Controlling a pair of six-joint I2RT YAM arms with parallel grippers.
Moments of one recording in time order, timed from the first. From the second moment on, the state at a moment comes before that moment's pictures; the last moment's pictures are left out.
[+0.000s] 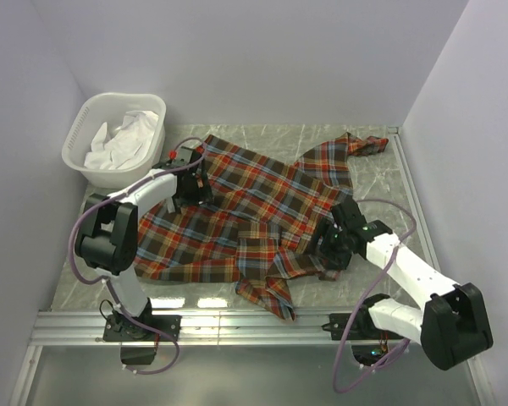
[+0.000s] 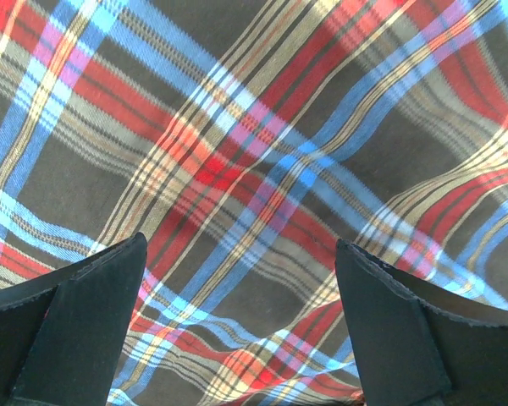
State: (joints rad) left arm -0.32 1.75 1.20 -0.60 -0.16 -0.59; right arm 0.36 1.11 0.66 -0.67 -0.13 0.82
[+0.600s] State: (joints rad) left arm -0.28 1.93 1.48 -0.64 -0.16 -0.59; right arm 0.02 0.90 0.44 -0.74 -0.17 0.90
